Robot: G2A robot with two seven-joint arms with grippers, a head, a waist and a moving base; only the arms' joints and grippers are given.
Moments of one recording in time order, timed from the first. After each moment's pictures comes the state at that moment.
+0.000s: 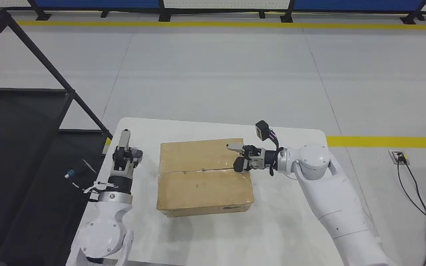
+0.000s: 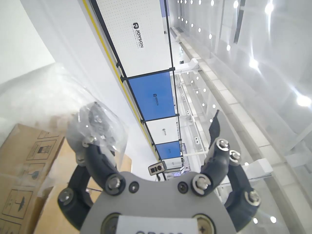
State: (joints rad) left arm 1.30 -1.29 -1.48 -1.96 0.00 0.15 0.11; right arm -0.56 -1.35 1.19 -0.99 0.15 0.06 1.14
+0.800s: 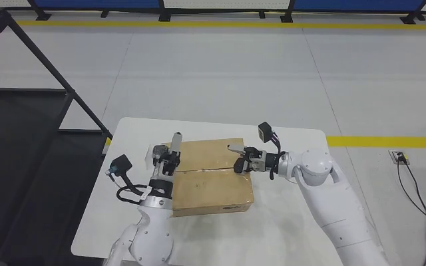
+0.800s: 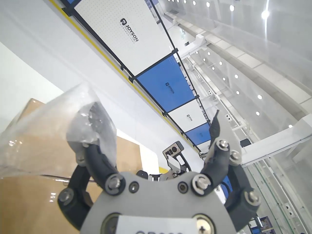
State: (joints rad) left arm 1.23 -1.33 -1.18 -1.98 0.41 0.26 0.23; right arm -0.63 -1.32 1.20 -1.11 0.18 0.09 1.07
